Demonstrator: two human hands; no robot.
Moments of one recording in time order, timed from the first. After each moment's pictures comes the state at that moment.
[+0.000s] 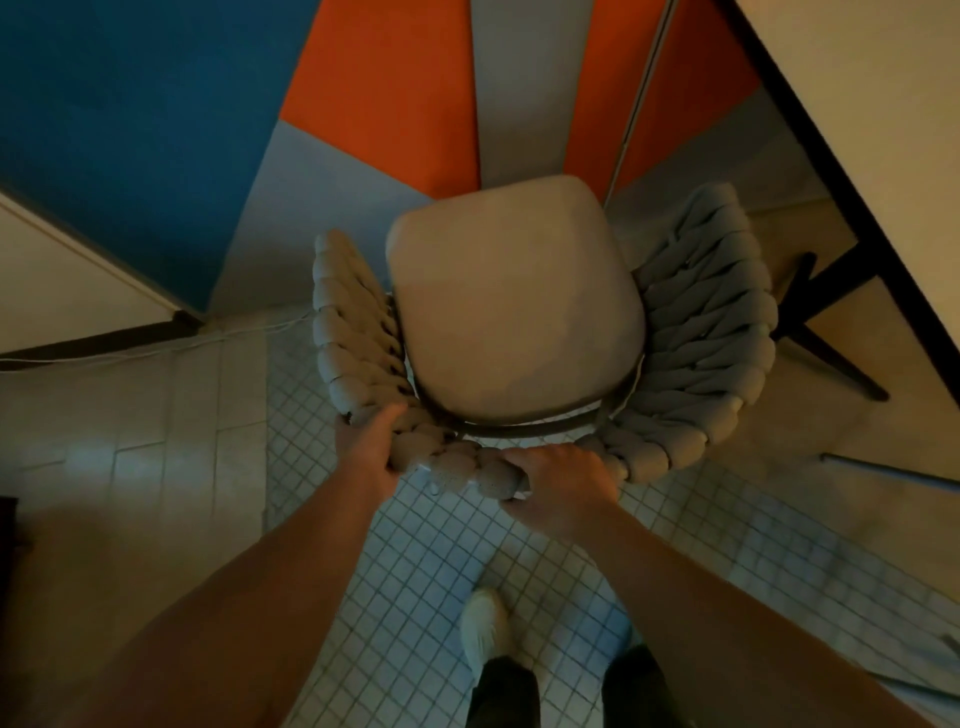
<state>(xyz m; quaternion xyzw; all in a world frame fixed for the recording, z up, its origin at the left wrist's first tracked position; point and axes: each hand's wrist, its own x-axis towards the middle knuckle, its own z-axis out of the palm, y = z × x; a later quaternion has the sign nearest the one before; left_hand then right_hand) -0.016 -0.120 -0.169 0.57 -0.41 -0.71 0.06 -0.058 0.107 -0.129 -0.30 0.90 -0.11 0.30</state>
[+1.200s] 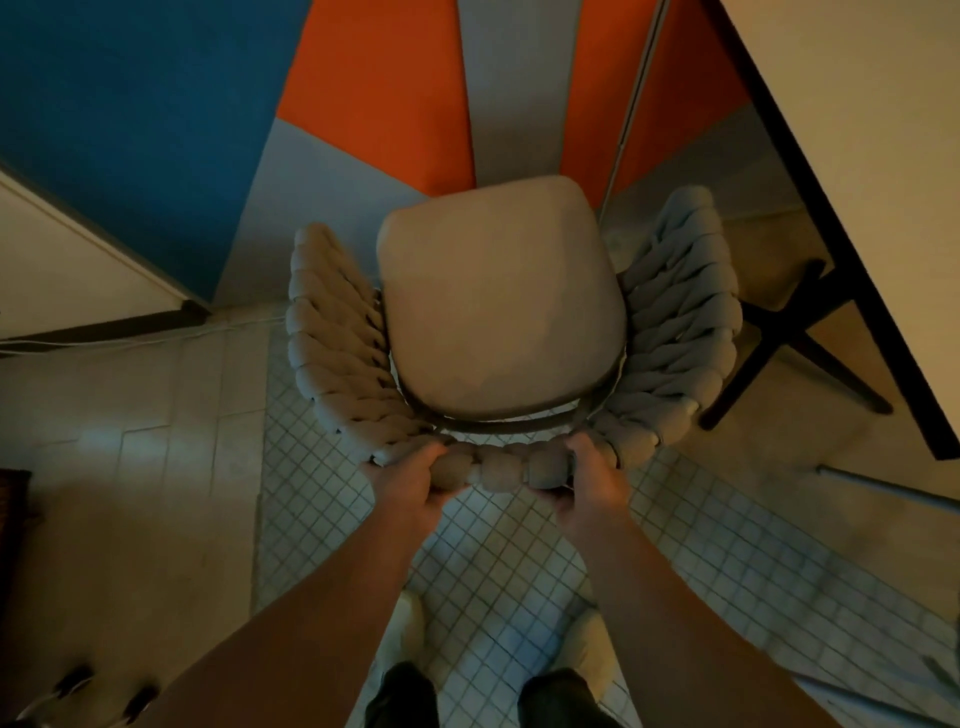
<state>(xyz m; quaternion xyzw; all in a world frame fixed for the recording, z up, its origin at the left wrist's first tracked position) 0.001 -0.029 -0.236 0.58 -0.31 -0.75 0.06 -0.069 0.163 -0.149 0.46 0.47 -0.70 0.28</state>
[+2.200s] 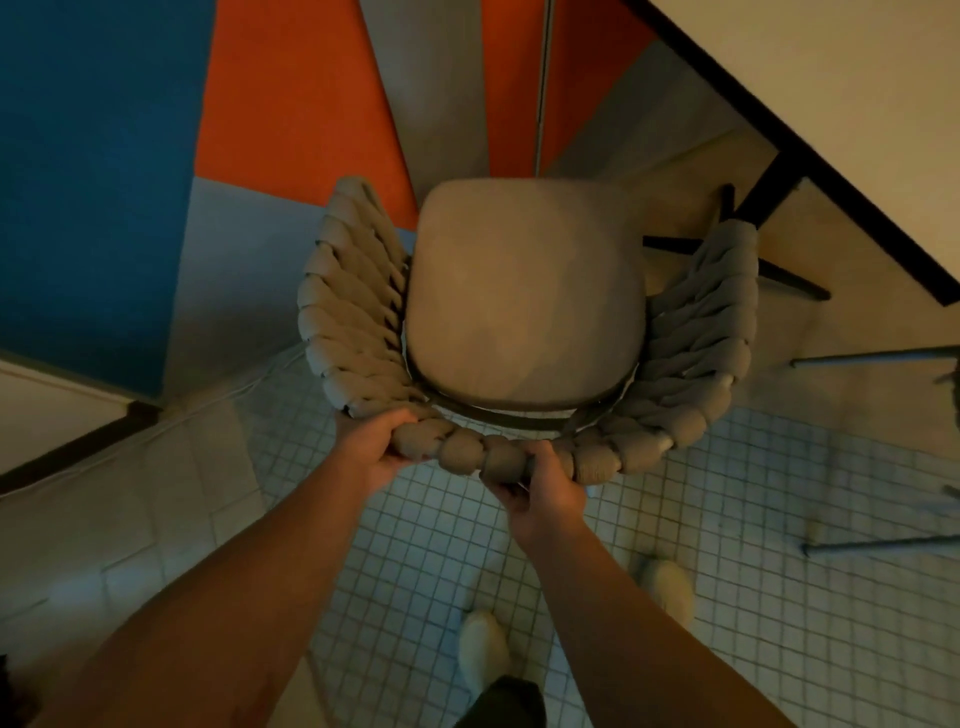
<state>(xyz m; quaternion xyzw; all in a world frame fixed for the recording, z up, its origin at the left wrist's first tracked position) -0.048 -0.178 -0.178 0.43 -0.51 -0.72 -0.18 -0.003 0.016 -0.135 0.55 0.30 -0.76 0.16</state>
